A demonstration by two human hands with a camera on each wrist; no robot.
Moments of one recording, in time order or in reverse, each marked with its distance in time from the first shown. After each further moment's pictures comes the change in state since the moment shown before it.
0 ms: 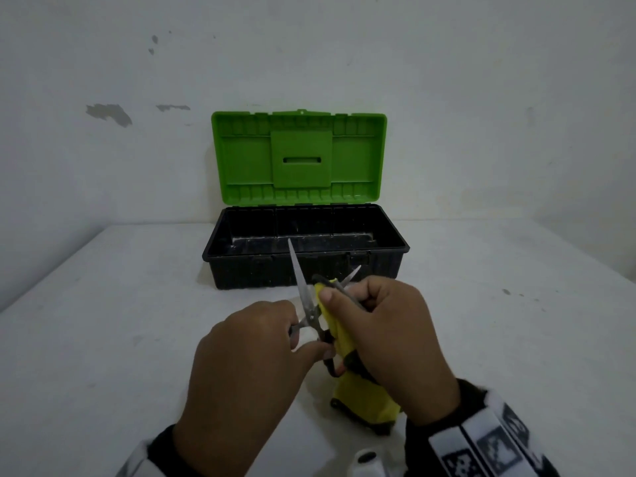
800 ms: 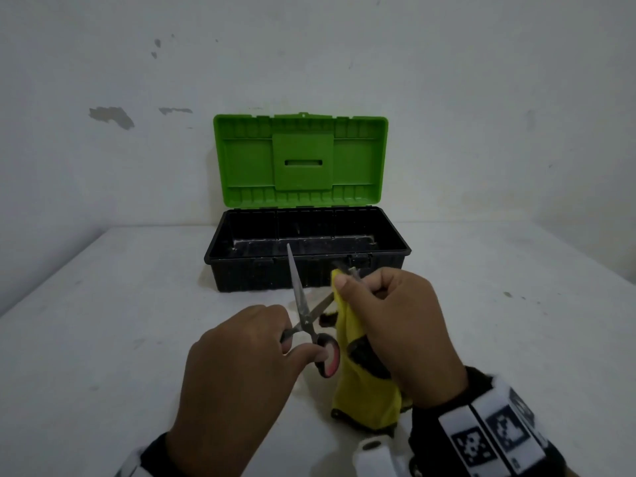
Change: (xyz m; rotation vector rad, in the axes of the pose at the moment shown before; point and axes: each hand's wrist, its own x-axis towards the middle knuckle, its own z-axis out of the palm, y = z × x) left_hand 0.003 -0.024 0.007 -0.100 0.149 0.248; right_hand 0.015 0.004 -0.006 -0.024 0.108 -0.060
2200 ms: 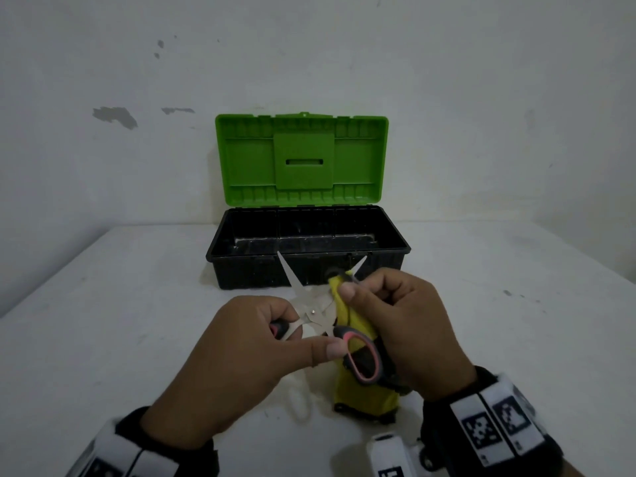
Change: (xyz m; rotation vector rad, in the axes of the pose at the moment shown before) left_hand 0.002 -0.001 -0.010 -0.751 -0.136 -0.229; right_hand -0.004 0.005 -0.013 0.380 -0.182 -0.052
